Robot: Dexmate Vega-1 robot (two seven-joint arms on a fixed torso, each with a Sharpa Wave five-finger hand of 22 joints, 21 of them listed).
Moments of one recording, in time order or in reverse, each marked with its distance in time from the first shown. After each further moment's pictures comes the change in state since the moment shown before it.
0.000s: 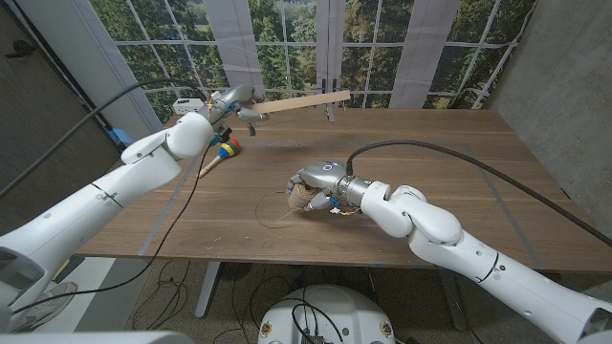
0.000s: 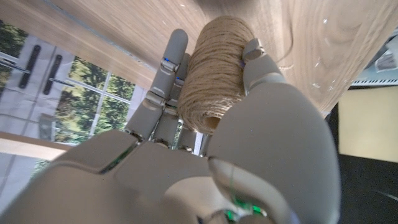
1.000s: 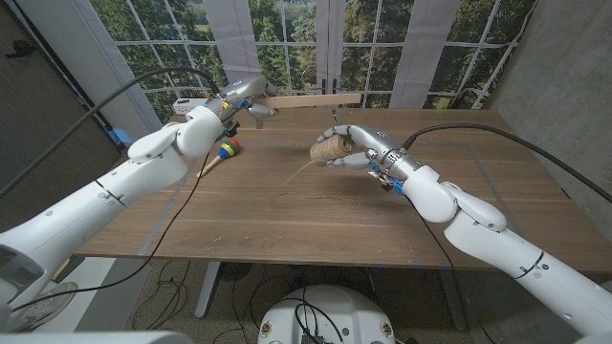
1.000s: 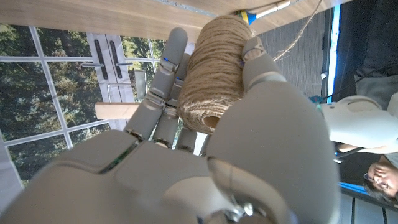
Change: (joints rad) left arm -0.018 0.005 0.035 -0.098 0.200 0.011 0.003; left_hand -0.028 -0.029 0.025 0.034 0.020 0.010 -0.036 0.000 0.017 -0.007 -0.032 -0.030 -0.006 0.028 -0.036 -0.004 0.024 -0.032 0.010 0.011 0.009; right arm -0.111 -0.069 0.243 0.015 0.509 0.070 -0.378; right_hand 0.013 -0.013 0.002 -0.001 -0.008 0.005 0.005 -0.010 0.005 0.000 0.000 0.000 0.000 0.001 -0.001 -0.028 0.016 -0.005 0.006 0.061 0.002
